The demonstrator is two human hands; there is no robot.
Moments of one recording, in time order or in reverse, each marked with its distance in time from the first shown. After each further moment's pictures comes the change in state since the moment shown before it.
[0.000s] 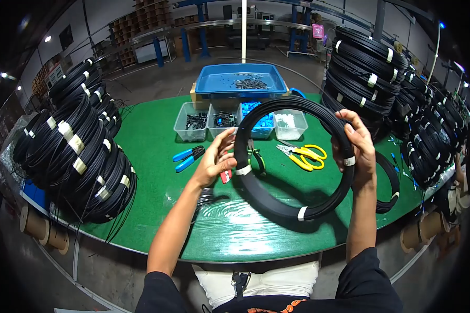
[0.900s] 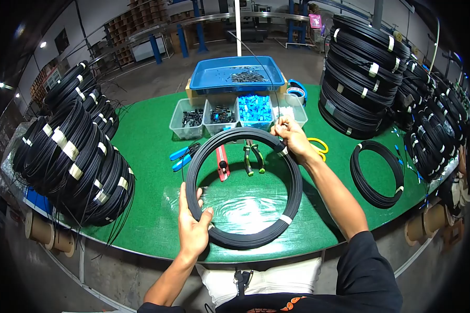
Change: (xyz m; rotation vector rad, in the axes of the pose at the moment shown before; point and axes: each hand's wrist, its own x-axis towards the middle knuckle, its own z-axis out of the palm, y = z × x) left_hand -0.136 0.047 0.073 0.312 0.615 -0.233; right_hand 0.074 0.175 -0.008 -0.107 -0.026 0.210
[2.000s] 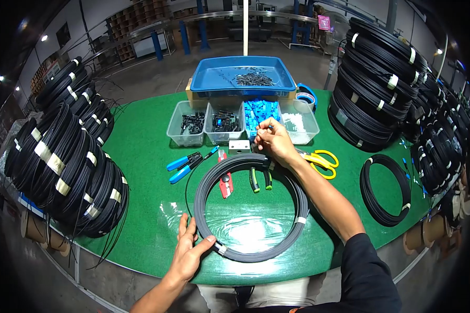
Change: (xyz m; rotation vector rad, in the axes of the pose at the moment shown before) left_hand 0.005 -0.004 -0.026 0.100 -0.173 -0.407; right_hand 0.066 0.048 0.032 0.142 -0.054 0.055
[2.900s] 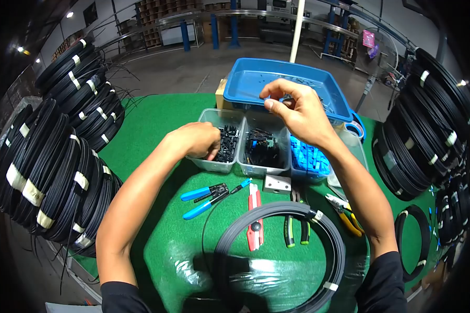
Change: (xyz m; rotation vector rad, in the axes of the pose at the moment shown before) left_hand 0.336 0.129 -0.087 1.449 -0.493 0.415; right_hand 0.126 -0.084 0.073 -0.857 -0.150 -0.500
